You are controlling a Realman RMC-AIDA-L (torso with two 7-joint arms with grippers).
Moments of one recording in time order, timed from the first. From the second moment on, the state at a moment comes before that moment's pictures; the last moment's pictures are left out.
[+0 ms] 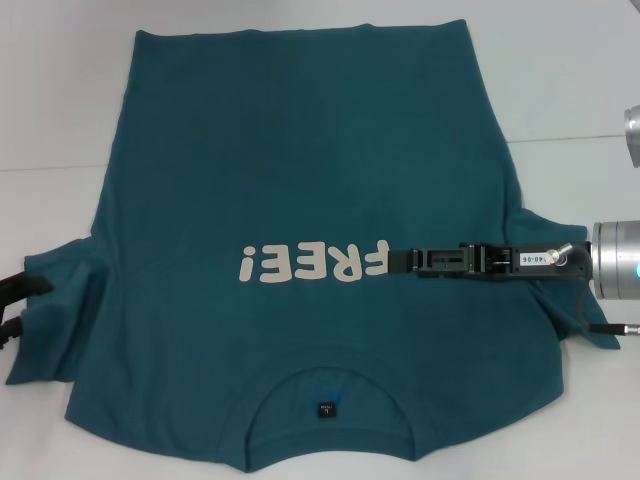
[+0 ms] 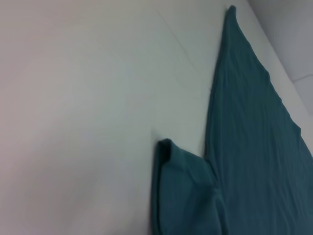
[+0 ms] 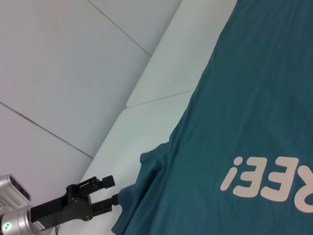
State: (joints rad) left arm -0.50 -2.02 0.33 0.60 2.25 1.14 -2.43; right arm 0.62 2.03 -0.77 -0.63 -2.00 -1.42 2.16
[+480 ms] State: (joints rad) left arm -0.54 -2.01 0.34 0.57 2.30 1.11 -2.43; right arm 0.62 2.03 -0.77 -0.63 -2.00 -1.42 2.16
